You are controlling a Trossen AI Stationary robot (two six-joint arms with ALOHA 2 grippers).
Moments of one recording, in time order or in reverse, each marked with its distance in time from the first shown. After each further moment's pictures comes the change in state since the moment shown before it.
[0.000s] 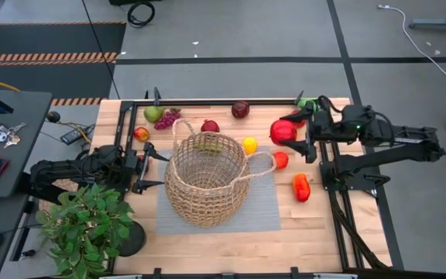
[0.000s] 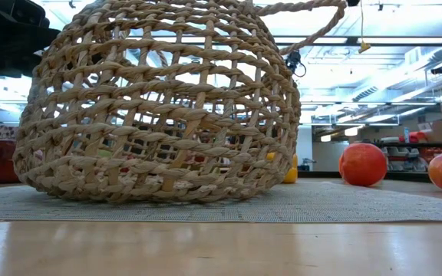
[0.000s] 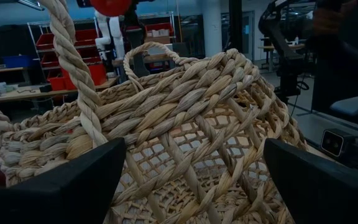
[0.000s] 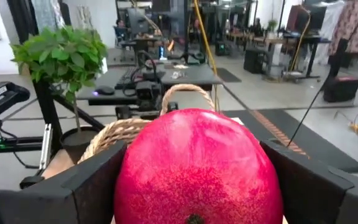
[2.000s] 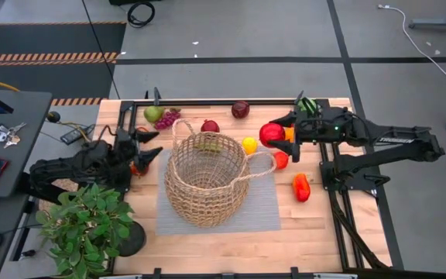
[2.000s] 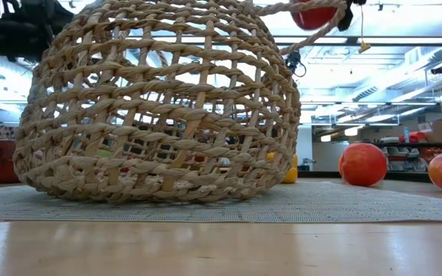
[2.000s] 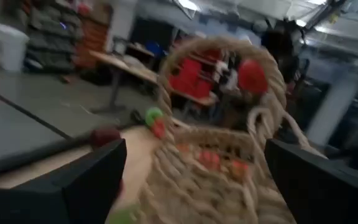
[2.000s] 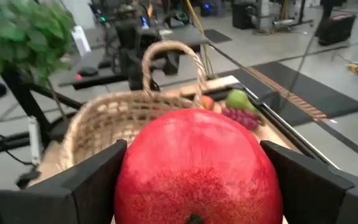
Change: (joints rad) left arm 0.001 0.019 0.147 -0.097 -0.520 -0.435; right arm -0.052 0.117 -0.023 0.005 0.008 0.171
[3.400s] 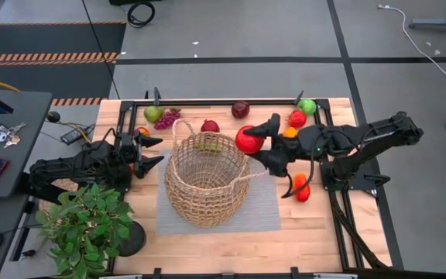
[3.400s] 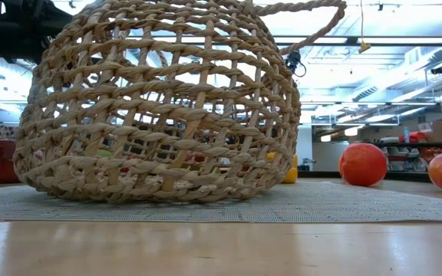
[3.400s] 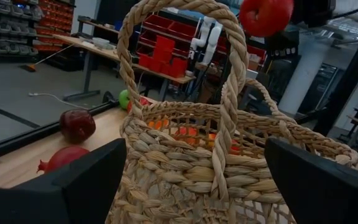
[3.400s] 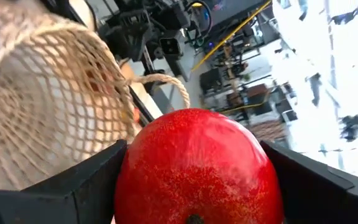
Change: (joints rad) left arm 0.000 0.001 0.000 -0.031 0.111 0.042; right arm 0.349 0.404 0.395 -0.037 0.449 -1.200
